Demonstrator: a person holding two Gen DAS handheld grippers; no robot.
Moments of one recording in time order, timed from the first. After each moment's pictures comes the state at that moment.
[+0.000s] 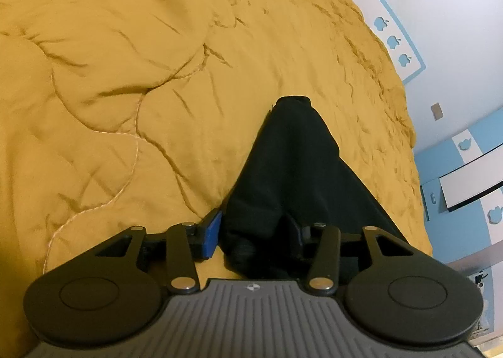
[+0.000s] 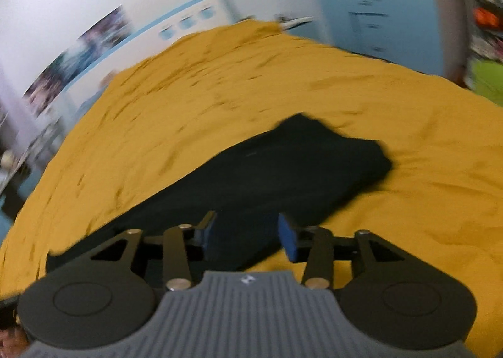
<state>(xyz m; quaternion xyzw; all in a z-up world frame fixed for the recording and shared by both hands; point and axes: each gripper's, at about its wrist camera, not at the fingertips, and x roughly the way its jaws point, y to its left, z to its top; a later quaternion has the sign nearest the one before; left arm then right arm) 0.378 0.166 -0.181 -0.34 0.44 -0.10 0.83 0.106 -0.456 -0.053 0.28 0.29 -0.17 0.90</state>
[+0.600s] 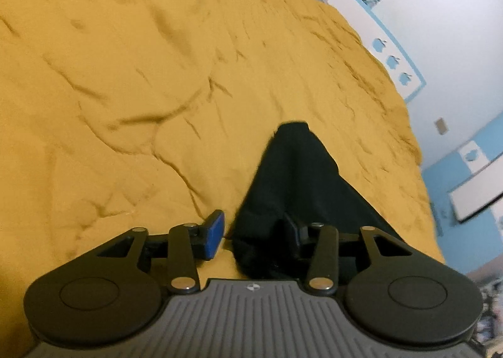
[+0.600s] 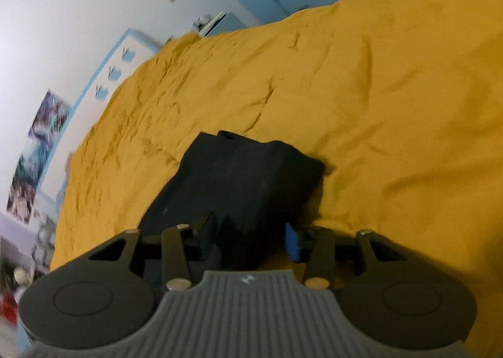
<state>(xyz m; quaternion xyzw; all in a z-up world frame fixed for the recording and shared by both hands) 0.354 0.162 -0.158 -0.30 0.39 -0.05 0.87 0.148 -0.557 -0.131 0.45 0.26 -0.22 0.82</state>
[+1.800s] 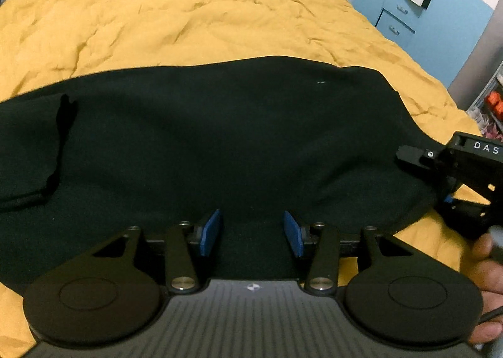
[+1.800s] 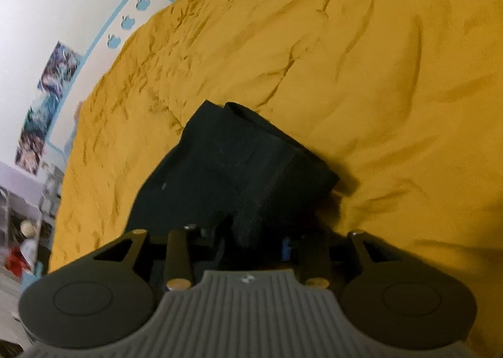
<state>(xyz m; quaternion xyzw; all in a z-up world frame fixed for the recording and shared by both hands) 0.318 -0.261 -0.138 0.02 0.48 -0.21 0.85 0.175 -0.579 -0.149 0.47 0.32 -0.15 0.81</state>
